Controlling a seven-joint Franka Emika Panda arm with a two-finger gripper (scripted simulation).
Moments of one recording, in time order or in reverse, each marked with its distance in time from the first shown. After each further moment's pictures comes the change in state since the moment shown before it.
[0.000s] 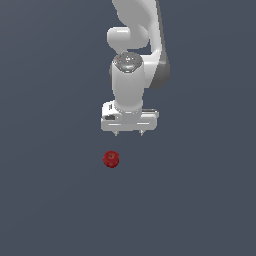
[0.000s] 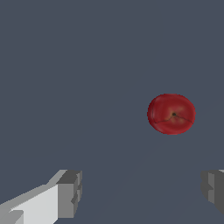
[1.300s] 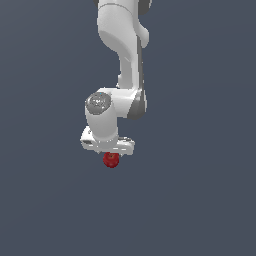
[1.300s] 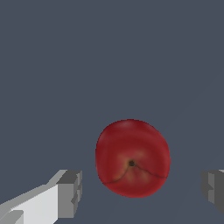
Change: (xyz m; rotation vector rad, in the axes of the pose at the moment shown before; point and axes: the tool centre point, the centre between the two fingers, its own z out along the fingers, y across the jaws) arm 0.042 0.084 0.083 -0.015 -0.007 0.159
